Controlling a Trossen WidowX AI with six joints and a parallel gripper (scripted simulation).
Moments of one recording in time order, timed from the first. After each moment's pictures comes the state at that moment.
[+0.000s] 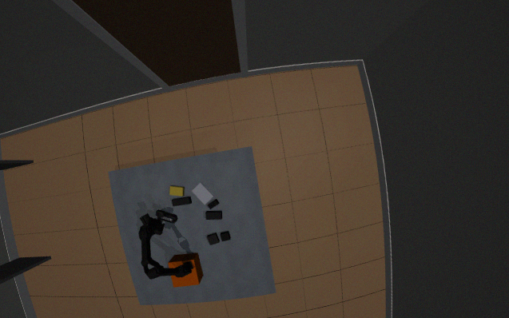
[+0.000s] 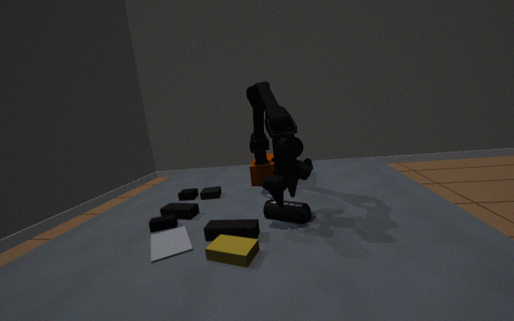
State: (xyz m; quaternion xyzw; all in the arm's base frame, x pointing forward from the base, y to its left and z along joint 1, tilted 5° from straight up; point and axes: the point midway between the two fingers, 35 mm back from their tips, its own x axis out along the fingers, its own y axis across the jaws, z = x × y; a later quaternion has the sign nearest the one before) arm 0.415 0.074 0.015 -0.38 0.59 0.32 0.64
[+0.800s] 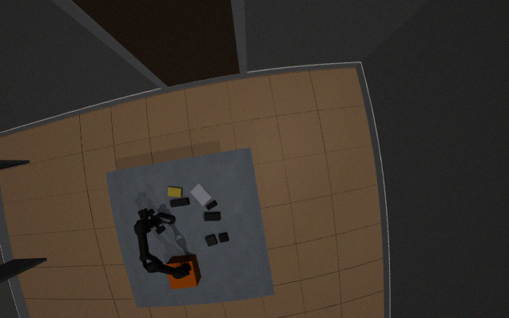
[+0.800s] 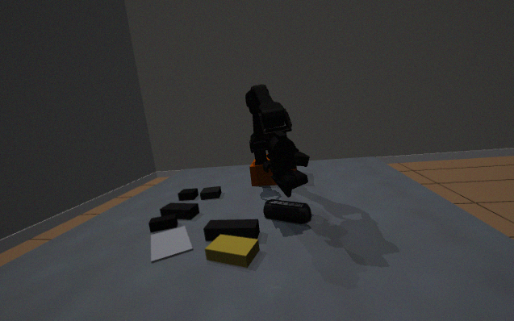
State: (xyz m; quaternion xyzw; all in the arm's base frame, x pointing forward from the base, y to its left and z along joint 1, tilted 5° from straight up) arm 0.427 0.075 0.038 -0.54 0.40 0.62 0.42
